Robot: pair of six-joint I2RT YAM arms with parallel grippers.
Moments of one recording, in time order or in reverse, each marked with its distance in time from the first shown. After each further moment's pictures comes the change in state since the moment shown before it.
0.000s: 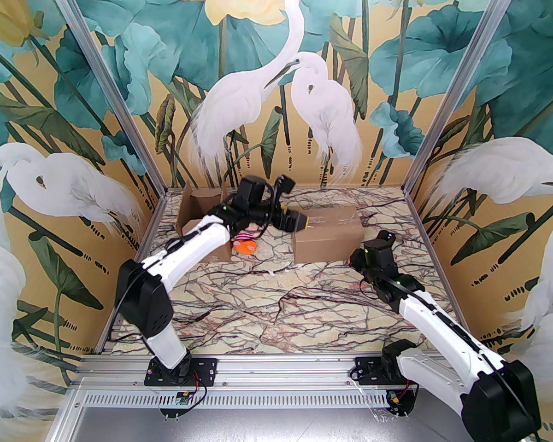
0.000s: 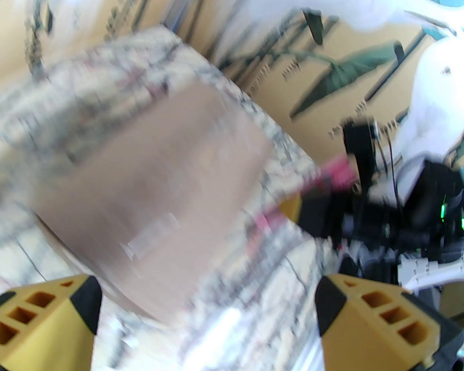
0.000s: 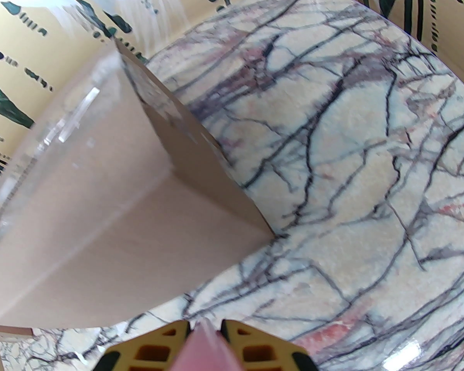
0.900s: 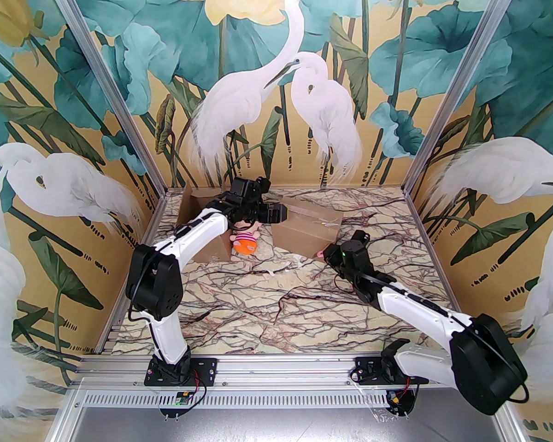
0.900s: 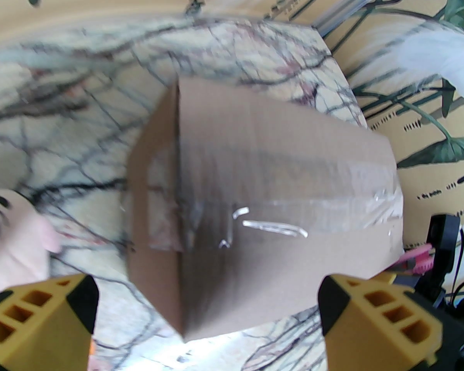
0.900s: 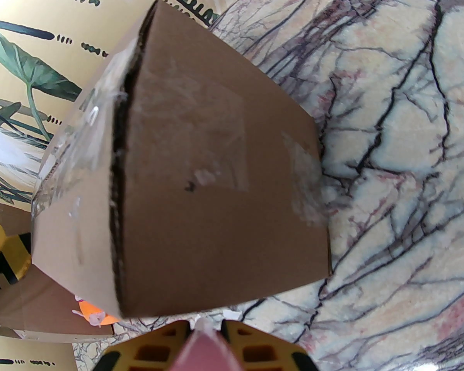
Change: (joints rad) left arm 0.108 0.061 -0.122 -0.044 -0.169 -0.183; right arm 0.178 0.231 -0.026 0.438 -0.076 0.267
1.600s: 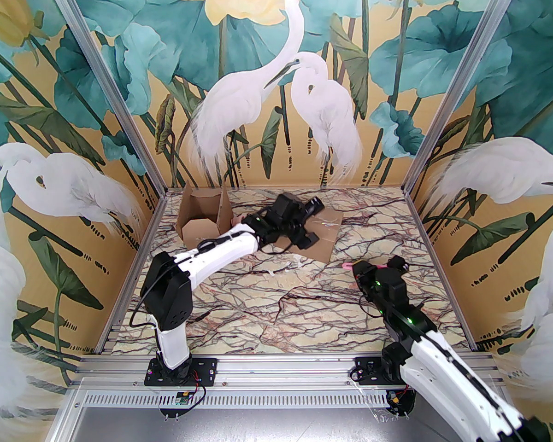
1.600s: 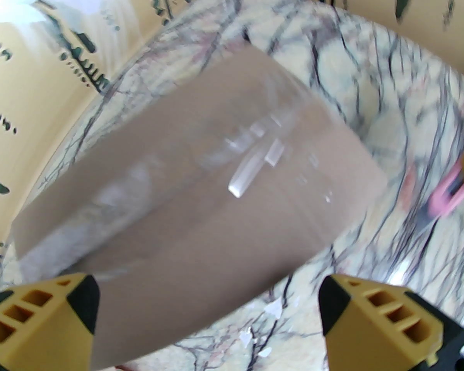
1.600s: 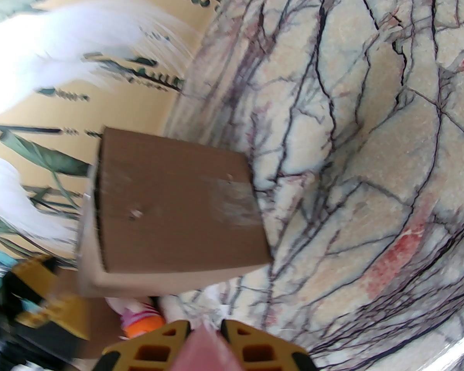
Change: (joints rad) left arm -0.283 -0.020 0.092 0.017 -0.338 0.550; right arm -0.096 -0.515 -0.224 -0.250 0.013 0.185
